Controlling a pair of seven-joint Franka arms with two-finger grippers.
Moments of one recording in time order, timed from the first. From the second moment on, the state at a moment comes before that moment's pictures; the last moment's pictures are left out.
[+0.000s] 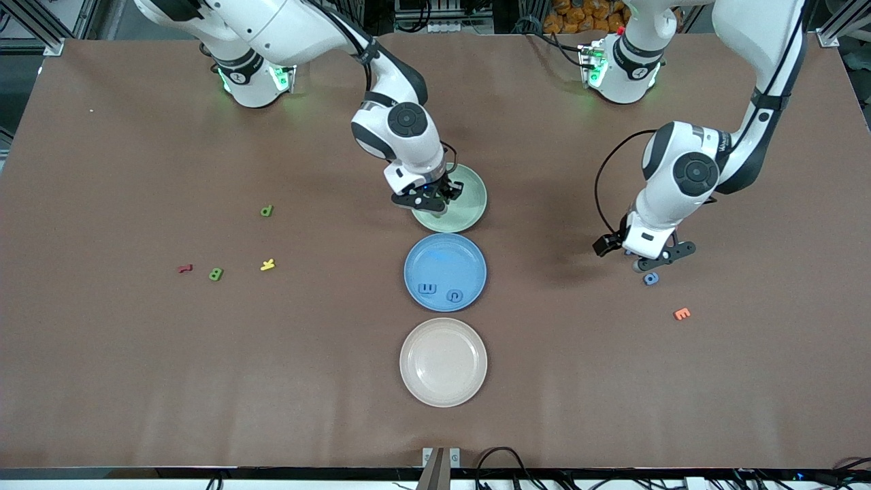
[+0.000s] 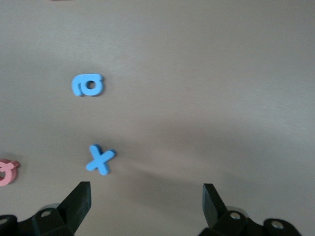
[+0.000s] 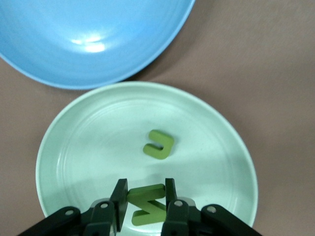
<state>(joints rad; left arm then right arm) 0.05 0.26 -0.26 -2.27 0.14 2.53 -0.66 0.52 0.61 0.42 -1.89 -0.21 2.56 1.29</state>
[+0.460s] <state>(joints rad) 0.16 0.36 -0.26 -2.28 0.26 2.63 -0.66 0.53 0.62 0.41 -1.88 -0.21 2.55 1.31</state>
